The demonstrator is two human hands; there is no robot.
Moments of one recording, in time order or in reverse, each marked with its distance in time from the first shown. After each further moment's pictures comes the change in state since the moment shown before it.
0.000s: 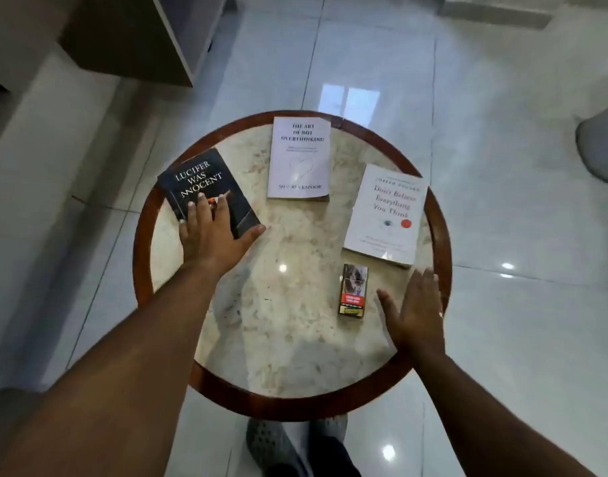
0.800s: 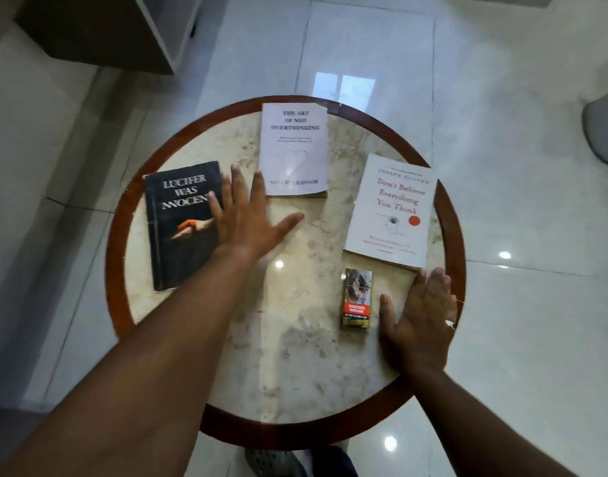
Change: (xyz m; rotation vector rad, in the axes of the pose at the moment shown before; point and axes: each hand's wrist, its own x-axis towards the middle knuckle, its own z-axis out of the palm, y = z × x) left_hand 0.045 0.065 0.043 0.047 0.038 0.175; right_hand 0.011 0.013 0.037 -0.219 0.245 -0.018
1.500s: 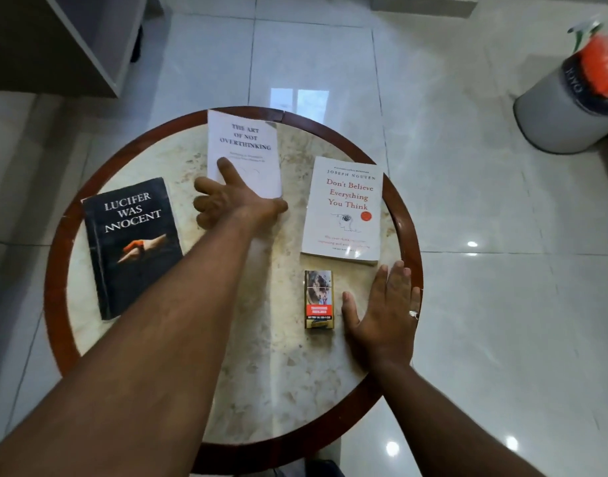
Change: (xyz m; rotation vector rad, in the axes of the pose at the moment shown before) left_hand 0.027 0.084 -0.021 -0.168 -0.066 -0.393; right_hand -0.003 -0.001 0.008 0.000 0.035 0.026
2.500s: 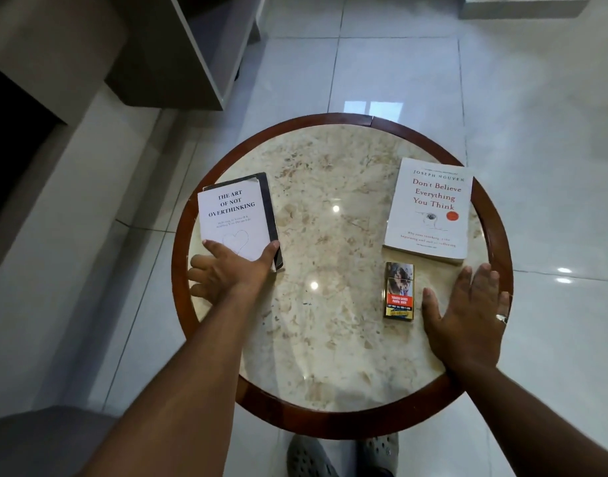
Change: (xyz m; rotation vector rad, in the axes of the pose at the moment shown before) left_hand -0.044 -0.179 -0.018 -0.054 0.208 -0.359; right_hand -0.002 0.000 -0.003 -0.016 0.025 -0.017
